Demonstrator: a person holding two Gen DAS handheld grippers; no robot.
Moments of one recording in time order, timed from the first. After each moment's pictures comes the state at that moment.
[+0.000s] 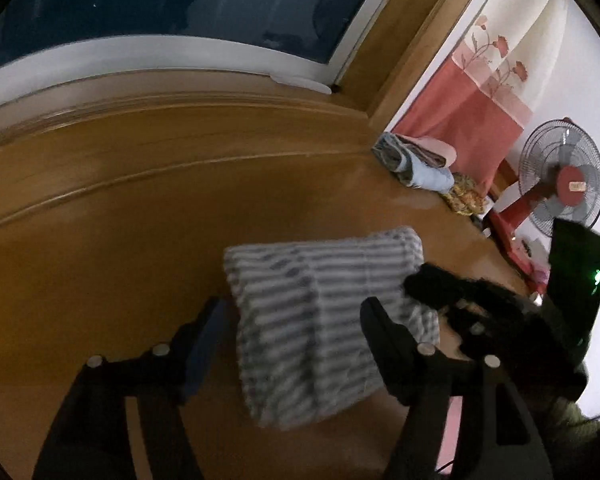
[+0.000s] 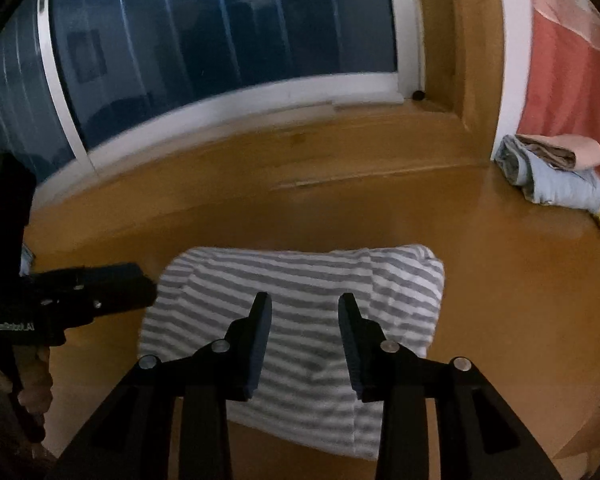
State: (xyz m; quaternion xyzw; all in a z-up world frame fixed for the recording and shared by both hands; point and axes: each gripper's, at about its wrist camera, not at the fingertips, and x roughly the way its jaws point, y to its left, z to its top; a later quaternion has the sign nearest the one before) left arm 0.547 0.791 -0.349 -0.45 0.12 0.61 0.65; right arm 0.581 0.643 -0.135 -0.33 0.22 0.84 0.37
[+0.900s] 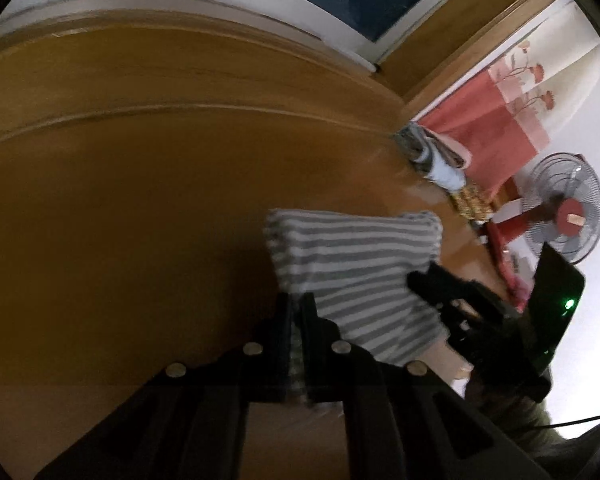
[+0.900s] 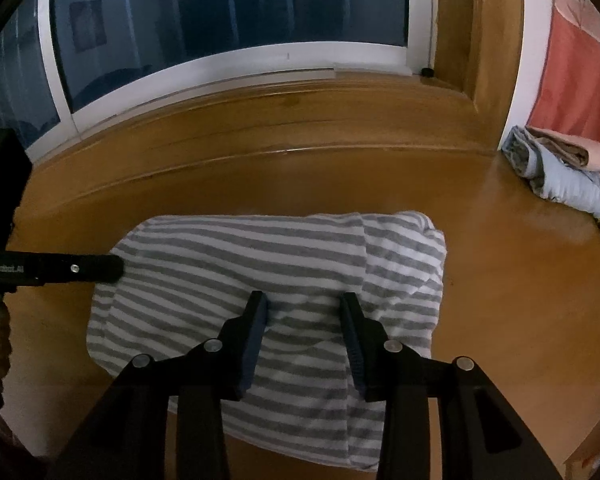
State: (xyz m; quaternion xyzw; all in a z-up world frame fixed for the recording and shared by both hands) left arm 0.521 0.777 -0.377 -0.51 0.12 0.60 0.60; right arm 0.579 0.648 -0.165 -0.36 0.19 0.83 0.37
